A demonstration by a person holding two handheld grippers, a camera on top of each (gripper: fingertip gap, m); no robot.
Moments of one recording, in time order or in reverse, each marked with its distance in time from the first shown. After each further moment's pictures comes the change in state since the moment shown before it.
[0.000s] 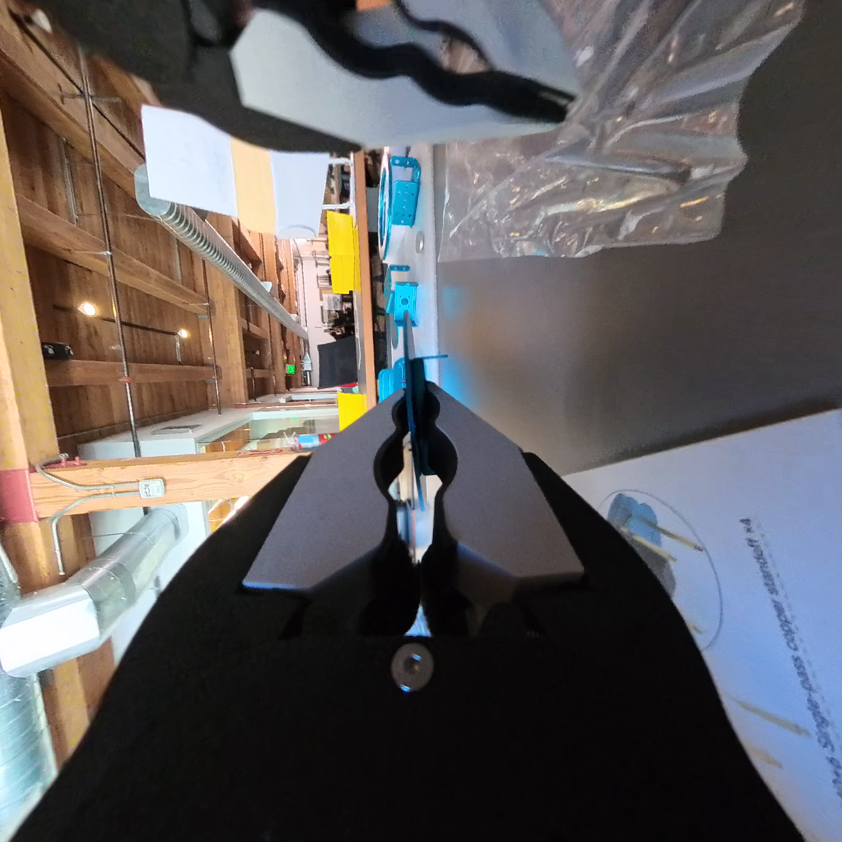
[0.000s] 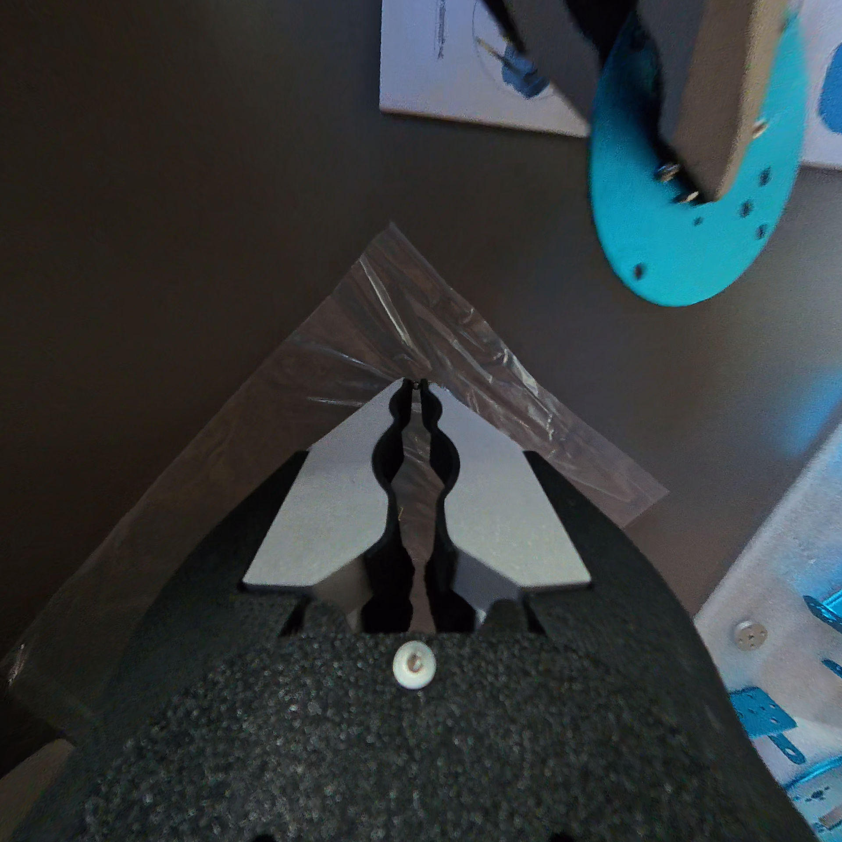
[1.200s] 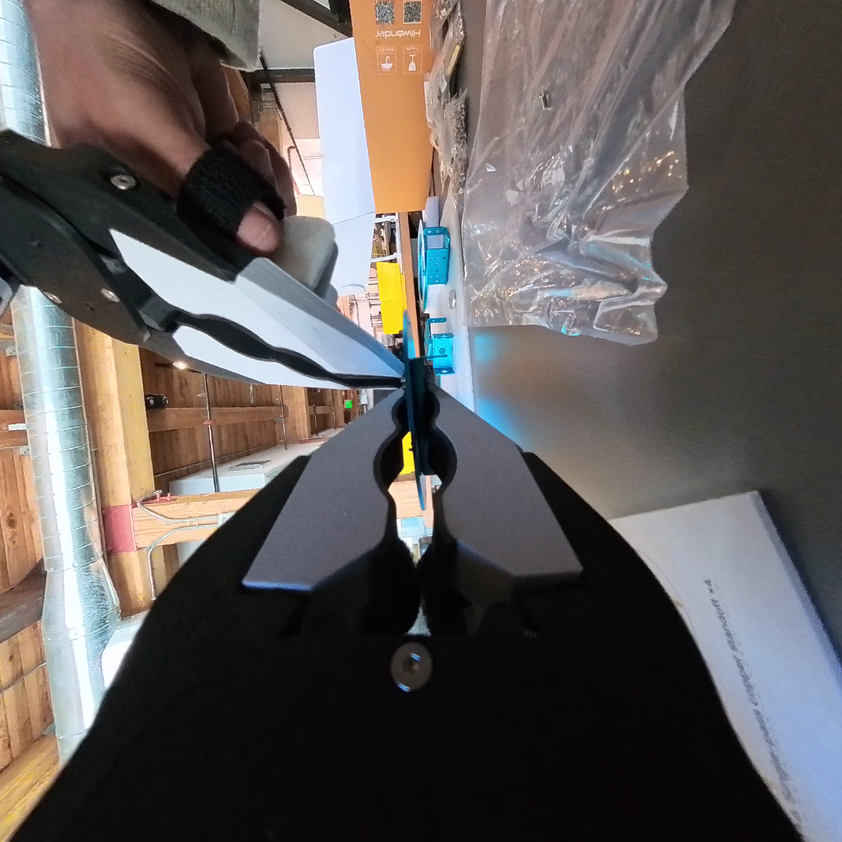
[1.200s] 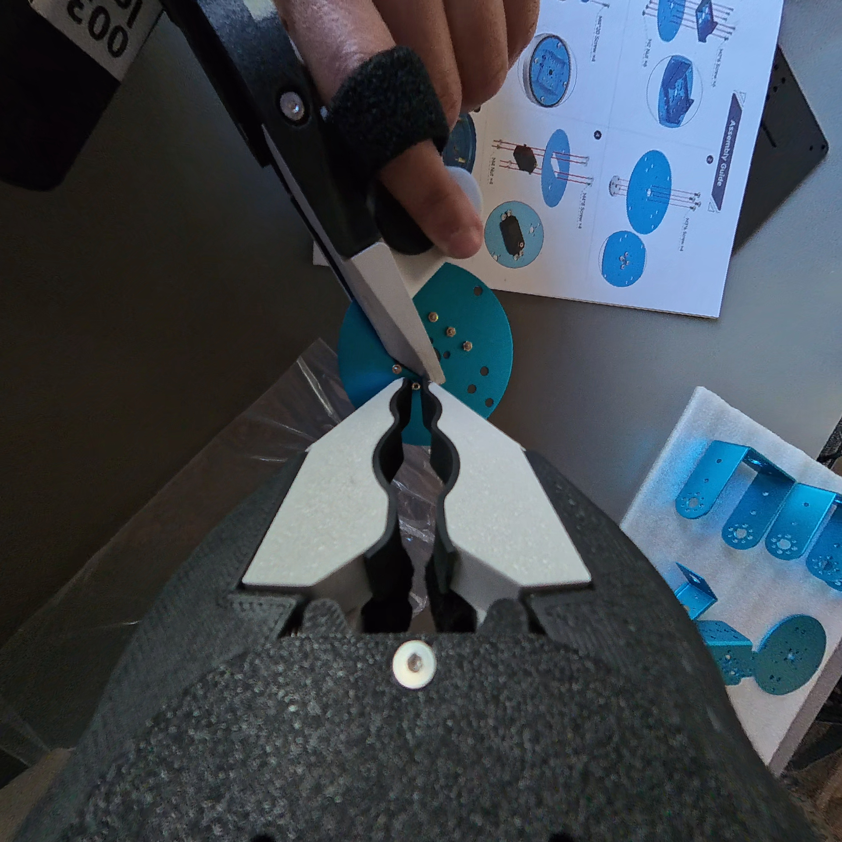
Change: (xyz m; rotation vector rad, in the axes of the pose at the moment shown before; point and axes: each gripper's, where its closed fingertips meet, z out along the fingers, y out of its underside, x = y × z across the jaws) left arm -0.005 -0.039 -0.006 0.083 -0.108 0.127; right arm 0.041 -0.057 -0.038 0.094 0.086 -0.057
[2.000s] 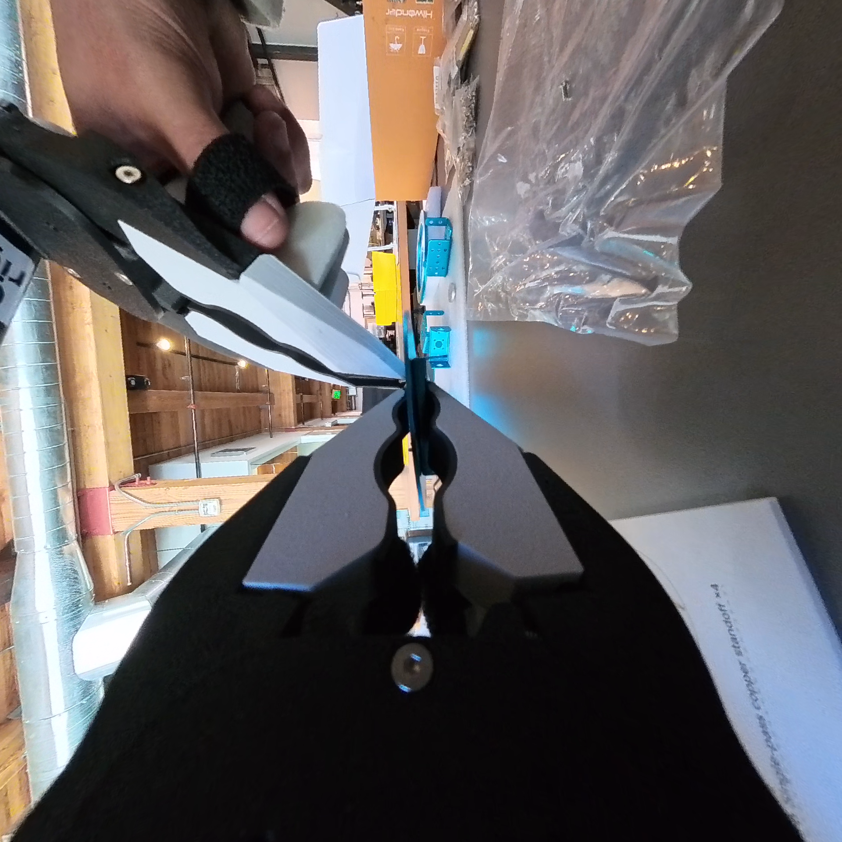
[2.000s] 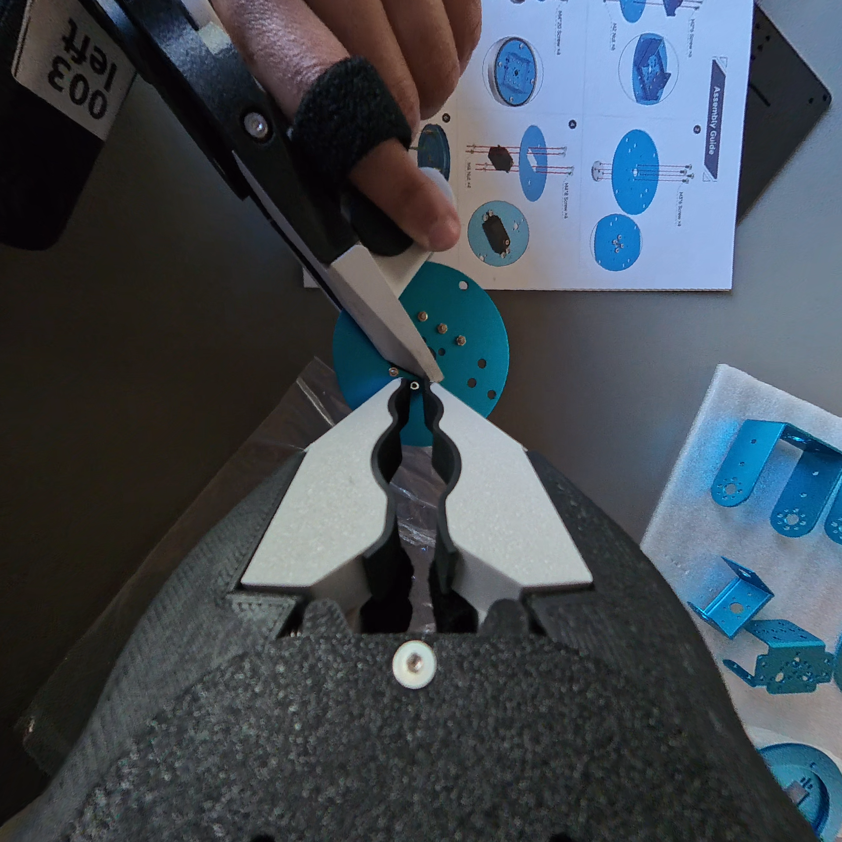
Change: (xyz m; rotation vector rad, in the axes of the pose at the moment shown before) left arm -0.002 0.004 0.002 -0.018 0.007 -0.057; right arm 0.006 -0.001 0.001 0.045 -0.019 0.128
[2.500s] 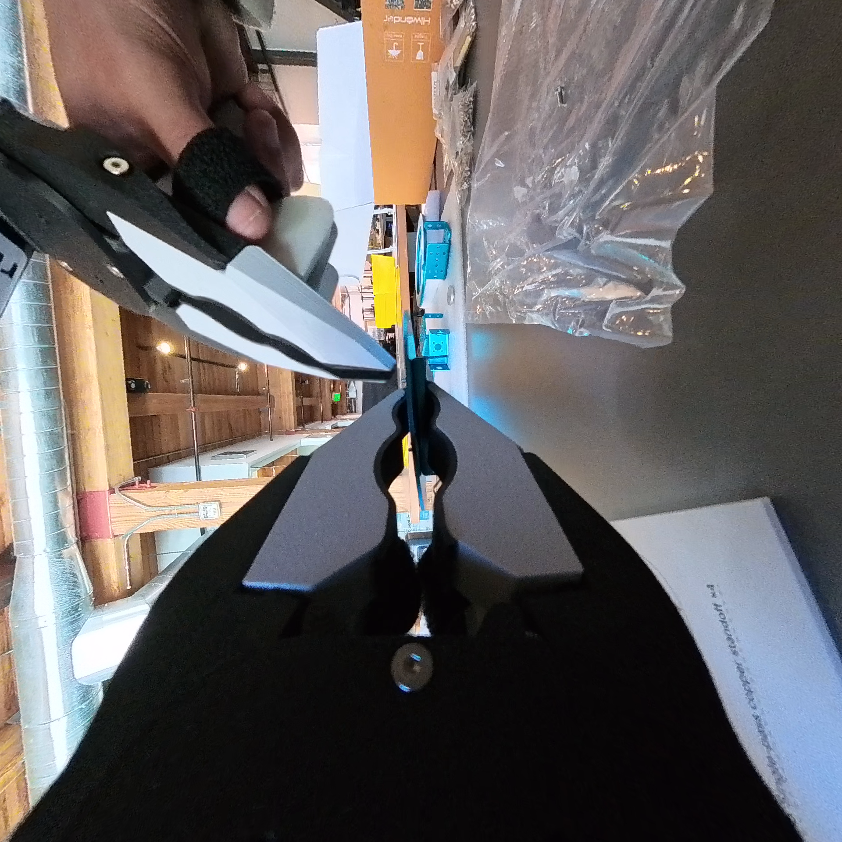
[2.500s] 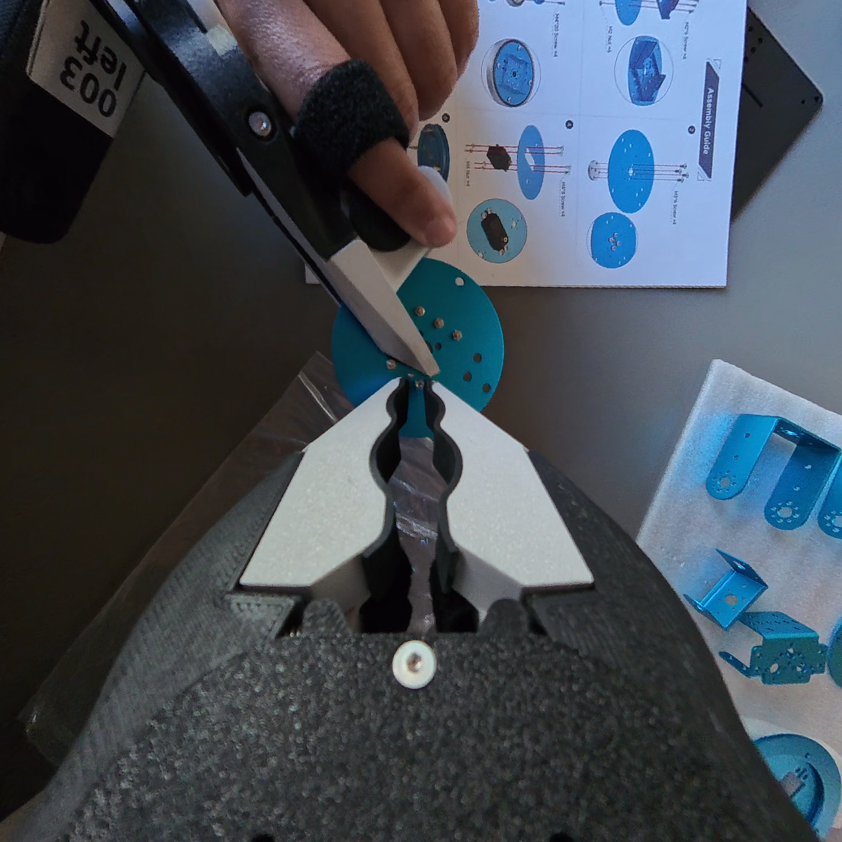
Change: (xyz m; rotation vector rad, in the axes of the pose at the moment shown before) left arm 0.001 -0.001 0.000 0.007 0.002 0.003; right arm 0.000 0.002 -0.005 0.006 0.003 -0.001
